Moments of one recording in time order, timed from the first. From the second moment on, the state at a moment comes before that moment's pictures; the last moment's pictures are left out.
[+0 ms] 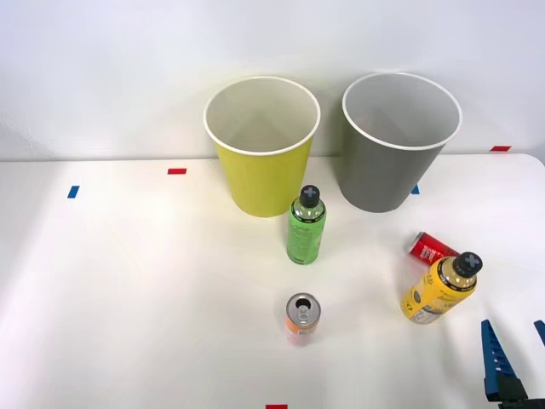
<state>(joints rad) 0.74 -0.09 -0.20 -1.75 0.42 -0.81 0.76</state>
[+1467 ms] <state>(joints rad) 0.74 -0.09 -0.20 -1.75 0.42 -0.81 0.76</state>
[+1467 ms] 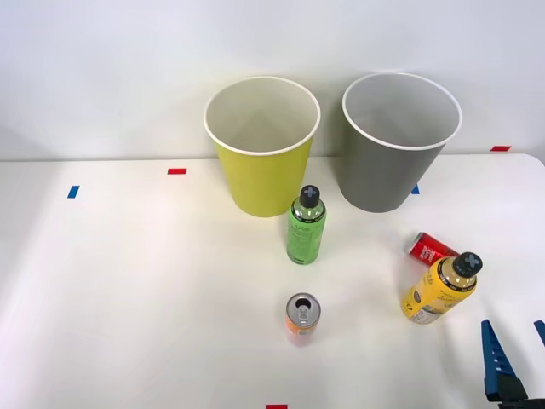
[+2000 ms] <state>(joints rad) 0.74 -0.09 -0.20 -1.75 0.42 -0.81 0.76</state>
